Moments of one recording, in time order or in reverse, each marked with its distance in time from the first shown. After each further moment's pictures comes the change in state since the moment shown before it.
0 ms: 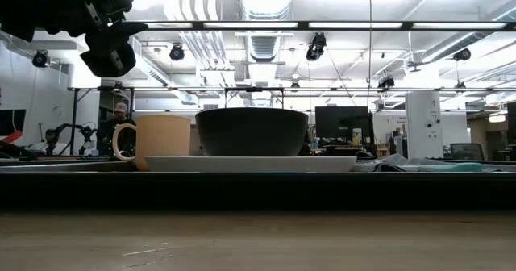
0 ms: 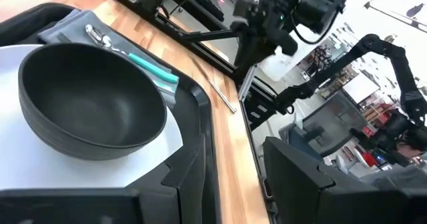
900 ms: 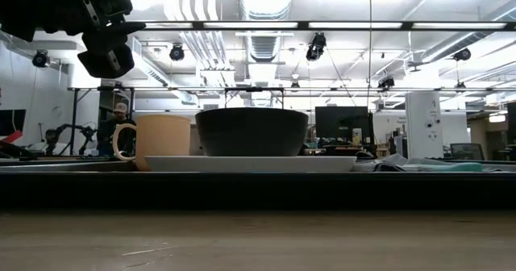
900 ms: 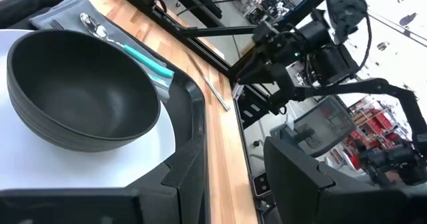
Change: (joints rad) left arm 0.000 0.000 0.000 0.000 0.018 -0.057; right arm 0.015 0.511 0.626 -0.548 -0.100 0.165
